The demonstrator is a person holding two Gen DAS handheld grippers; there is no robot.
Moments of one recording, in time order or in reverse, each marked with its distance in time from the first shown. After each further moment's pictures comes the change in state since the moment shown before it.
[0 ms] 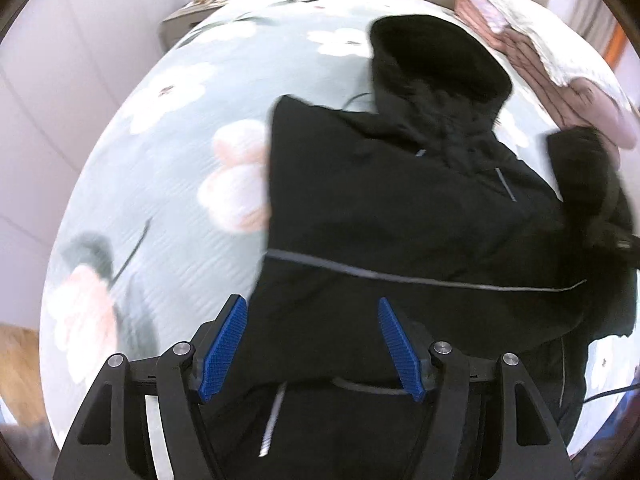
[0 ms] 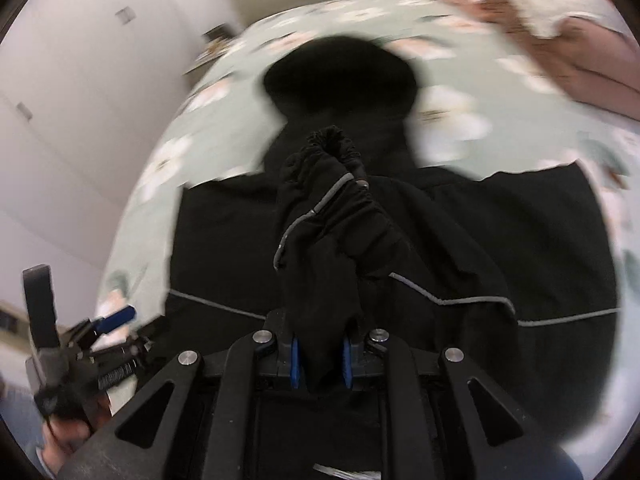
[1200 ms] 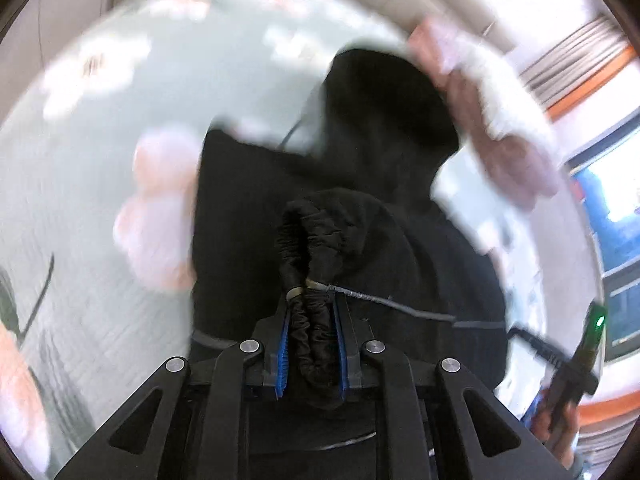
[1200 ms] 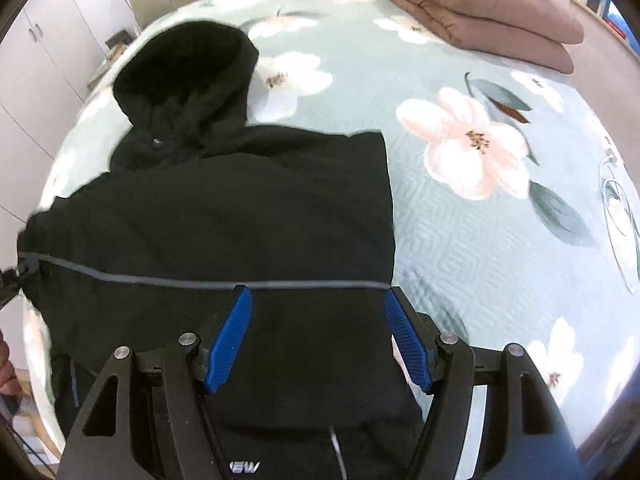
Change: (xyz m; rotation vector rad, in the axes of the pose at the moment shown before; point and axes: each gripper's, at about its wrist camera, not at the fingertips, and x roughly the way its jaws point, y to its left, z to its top) left arm 0.061 0.029 0.062 -0.077 0.088 -0.434; right arm -0.025 -0.150 -0.044 0.175 0.039 -0.335
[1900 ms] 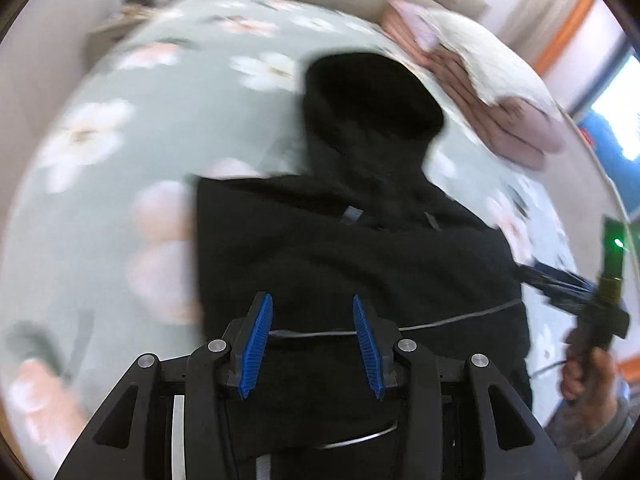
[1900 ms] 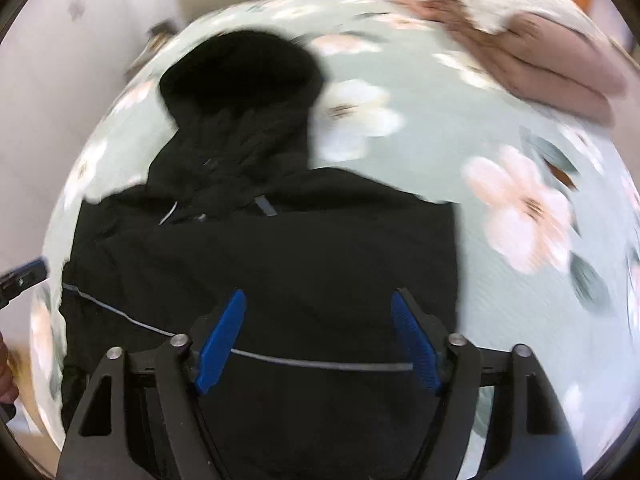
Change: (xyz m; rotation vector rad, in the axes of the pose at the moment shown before) left arm -0.005 -0.068 0.011 0.221 -0.043 0.082; right arm 0.007 0.054 0.046 -0.168 -0.046 0.064
